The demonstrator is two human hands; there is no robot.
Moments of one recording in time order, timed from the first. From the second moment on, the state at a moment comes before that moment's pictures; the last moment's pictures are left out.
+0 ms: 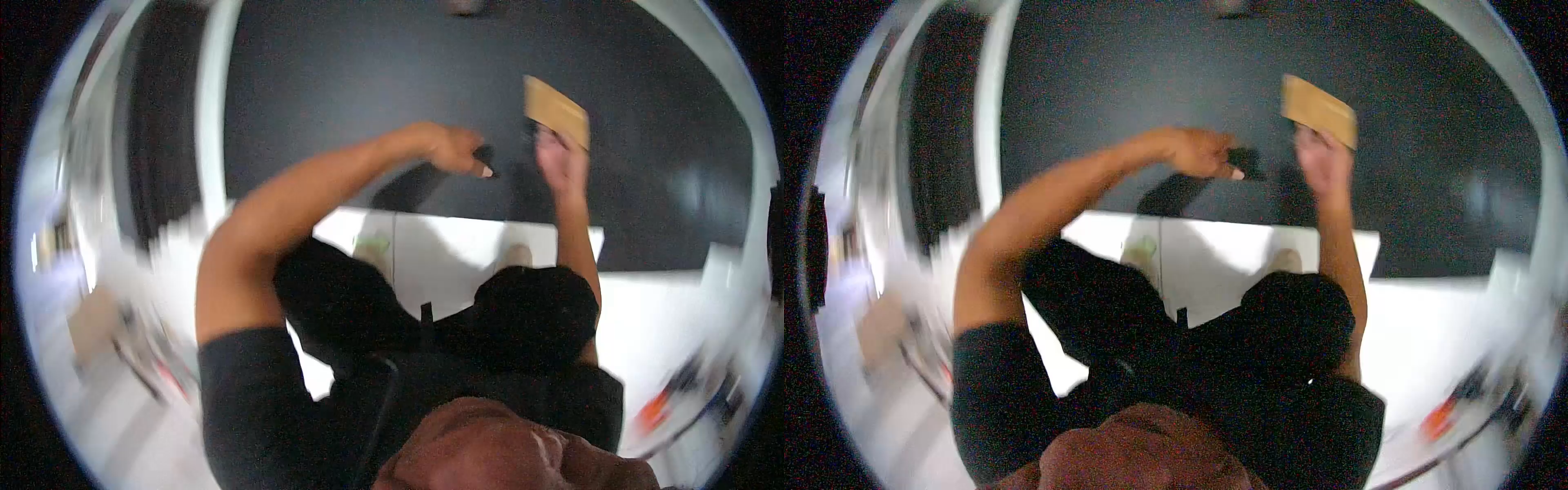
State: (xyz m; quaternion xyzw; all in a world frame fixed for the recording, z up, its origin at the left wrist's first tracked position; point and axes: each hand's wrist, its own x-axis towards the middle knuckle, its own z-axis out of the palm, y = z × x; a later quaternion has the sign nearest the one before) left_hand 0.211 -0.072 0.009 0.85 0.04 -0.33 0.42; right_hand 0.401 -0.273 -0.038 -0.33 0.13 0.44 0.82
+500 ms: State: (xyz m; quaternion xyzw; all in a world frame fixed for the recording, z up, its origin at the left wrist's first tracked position) left_hand 0.308 -0.225 0.018 0.50 0.14 -0.13 0.85; right_hand 0.337 -0.371 -0.005 -0.41 0.13 0.25 0.87
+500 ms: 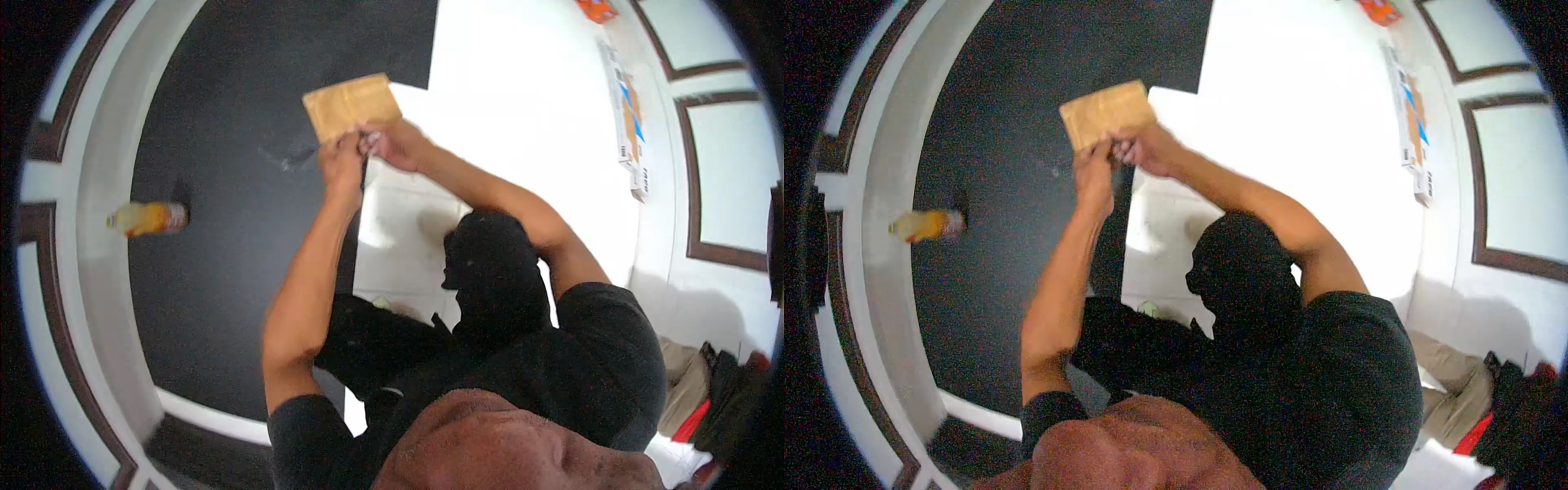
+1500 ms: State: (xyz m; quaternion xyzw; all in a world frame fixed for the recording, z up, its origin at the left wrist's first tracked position) left_hand 0.146 -0.097 0.084 0.76 0.34 0.02 0.56; right_hand 0.554 -0.605 -0.245 -1.00 -0.01 0.02 0.08
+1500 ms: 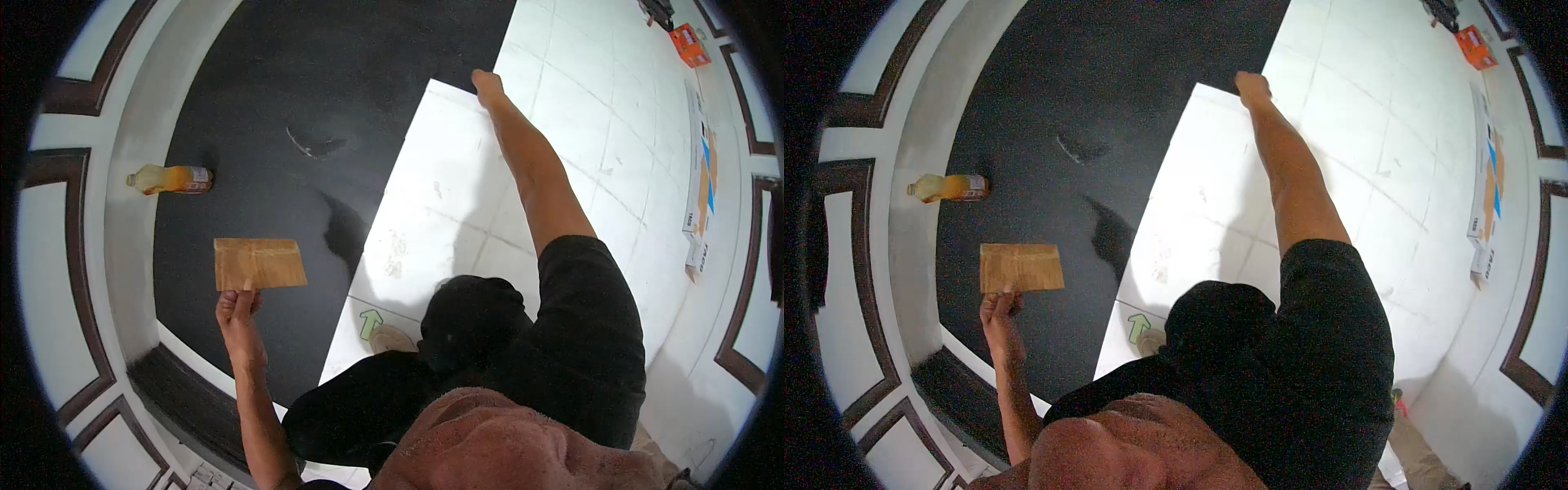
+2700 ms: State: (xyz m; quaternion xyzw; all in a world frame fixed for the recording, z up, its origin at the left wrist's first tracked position) left_hand 0.123 -0.110 0.106 0.83 0.32 0.05 0.45; right_hand 0.384 -0.622 -0.194 -0.98 0.16 0.12 0.09
